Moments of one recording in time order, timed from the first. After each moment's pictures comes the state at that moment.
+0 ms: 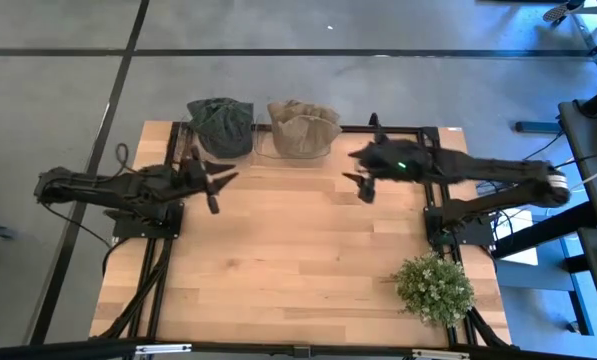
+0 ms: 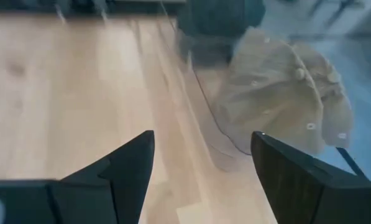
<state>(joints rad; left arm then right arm) -0.05 0.52 0.43 0.00 -0.50 0.02 -0.14 1.15 1.05 -0.49 0.24 -0.07</state>
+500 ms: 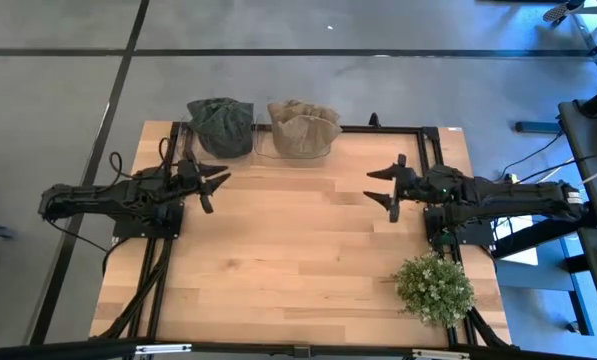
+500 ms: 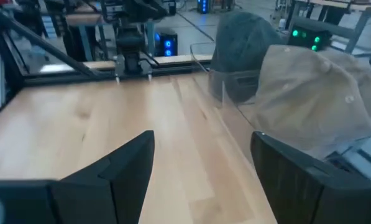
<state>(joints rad) 0.07 0.28 0.24 0.01 -0.37 -0.04 -0.07 0.62 0.42 0.01 0.16 0.02</state>
